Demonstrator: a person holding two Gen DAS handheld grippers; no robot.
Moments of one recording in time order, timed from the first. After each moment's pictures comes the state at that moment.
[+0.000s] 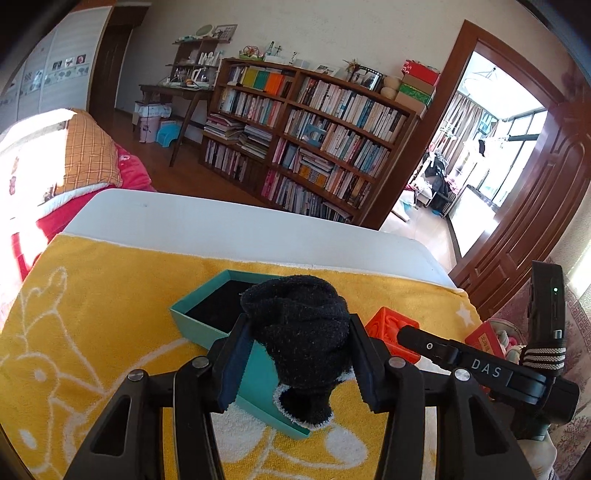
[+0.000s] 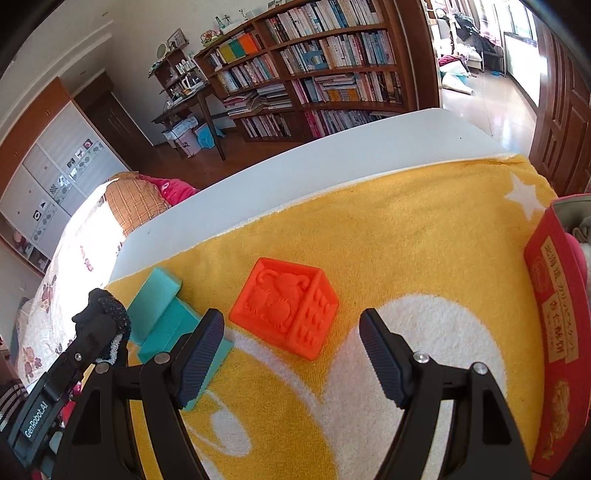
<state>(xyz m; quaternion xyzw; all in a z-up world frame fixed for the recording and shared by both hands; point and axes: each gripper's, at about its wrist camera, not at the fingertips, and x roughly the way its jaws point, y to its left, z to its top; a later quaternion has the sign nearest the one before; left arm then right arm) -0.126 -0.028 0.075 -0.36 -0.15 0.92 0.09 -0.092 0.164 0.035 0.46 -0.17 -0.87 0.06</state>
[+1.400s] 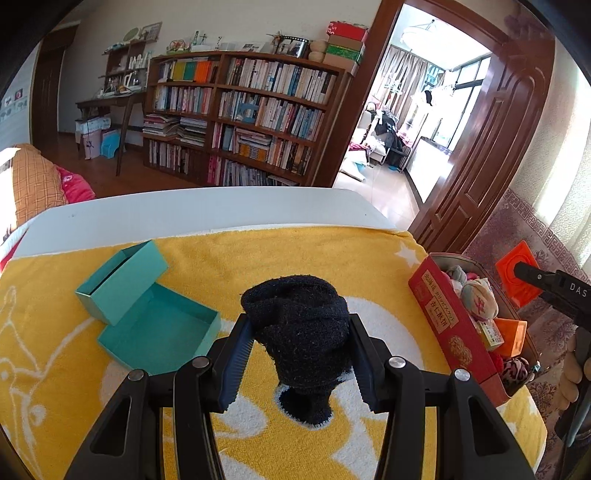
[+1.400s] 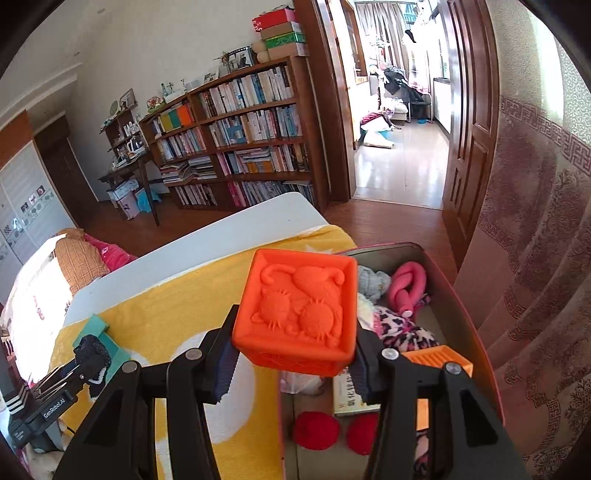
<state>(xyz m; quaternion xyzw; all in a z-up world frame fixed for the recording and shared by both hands) -0.096 0.094 0.078 -0.39 -0.07 0.90 0.20 0.026 0.341 0.123 0.35 -0.14 -0.92 -0.09</state>
